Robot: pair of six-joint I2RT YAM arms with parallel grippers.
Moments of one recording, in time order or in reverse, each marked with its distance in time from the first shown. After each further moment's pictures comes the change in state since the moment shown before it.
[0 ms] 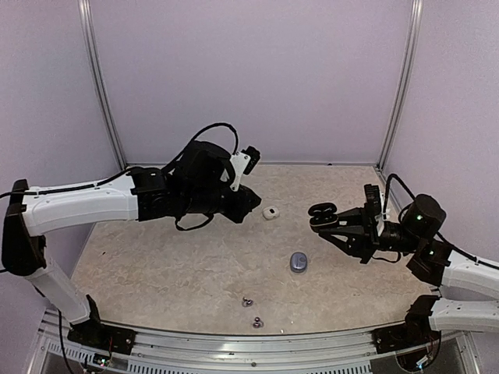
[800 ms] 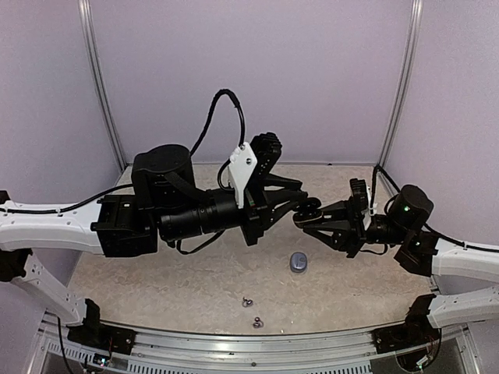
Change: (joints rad) left arm -0.314 -0.234 -0.125 0.549 0.058 0.376; right arm 0.083 0.181 0.096 0.133 -0.021 -0.055
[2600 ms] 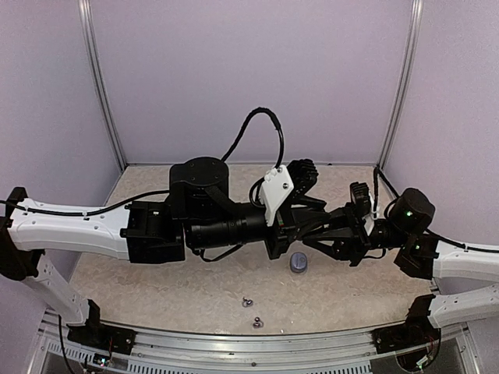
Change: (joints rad) left arm -0.026 0.147 0.069 0.010 0.057 0.057; right arm 0.082 -0.008 0.000 0.040 -0.044 0.109
